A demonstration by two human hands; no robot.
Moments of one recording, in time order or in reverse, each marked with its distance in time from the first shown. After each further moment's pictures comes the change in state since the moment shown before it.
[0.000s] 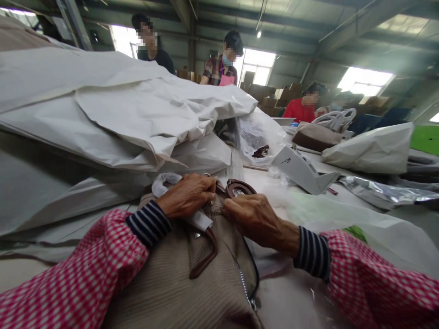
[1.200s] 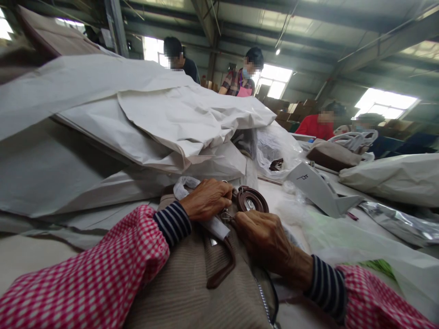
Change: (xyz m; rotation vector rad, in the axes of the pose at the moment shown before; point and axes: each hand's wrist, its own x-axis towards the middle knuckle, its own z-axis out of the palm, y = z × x) left_hand -0.001 0.002 0.000 -0.092 0.047 -0.077; right_hand 0.002 -0.012 0.018 0.088 0.280 -0.111
